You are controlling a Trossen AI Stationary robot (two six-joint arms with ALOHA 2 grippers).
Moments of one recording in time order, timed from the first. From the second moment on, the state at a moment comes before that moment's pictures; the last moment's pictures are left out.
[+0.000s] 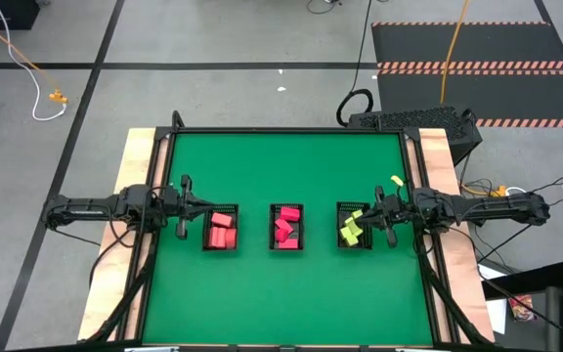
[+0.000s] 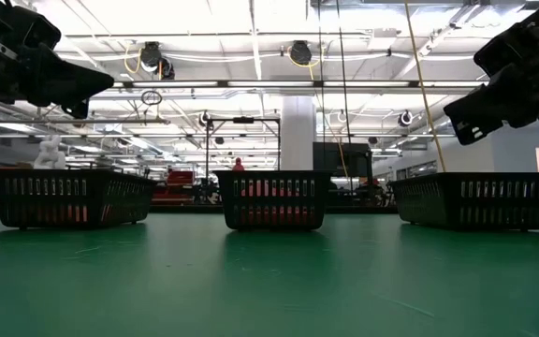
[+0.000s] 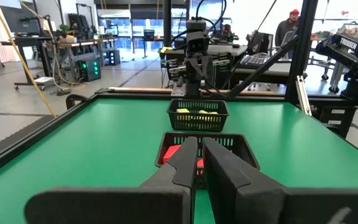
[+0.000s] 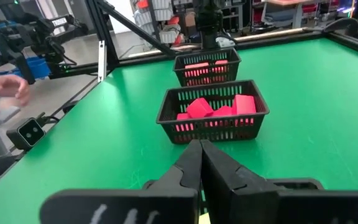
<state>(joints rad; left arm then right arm) 0.00 0.02 0.01 0.01 -0.01 -0.01 0.00 0.23 0.02 0.04 -0.13 0.16</state>
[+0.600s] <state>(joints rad) 0.00 0.02 0.01 0.02 -0.01 0.02 0.00 0.10 0.01 0.16 -0.13 0.13</state>
